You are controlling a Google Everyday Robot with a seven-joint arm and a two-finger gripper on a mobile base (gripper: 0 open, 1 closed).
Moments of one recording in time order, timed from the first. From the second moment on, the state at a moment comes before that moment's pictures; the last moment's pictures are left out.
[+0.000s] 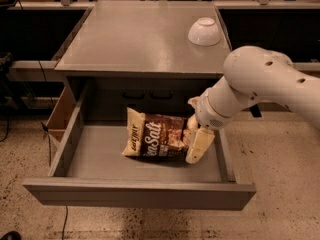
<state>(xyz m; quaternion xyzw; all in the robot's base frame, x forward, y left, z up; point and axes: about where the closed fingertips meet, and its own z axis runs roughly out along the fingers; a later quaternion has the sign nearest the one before) 0.520 -0.095 0.759 -0.65 0.73 0.08 0.21</state>
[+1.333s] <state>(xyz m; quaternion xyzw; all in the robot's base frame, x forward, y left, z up) 0.586 -0.034 0.676 -0.64 0.72 0.12 0.23</state>
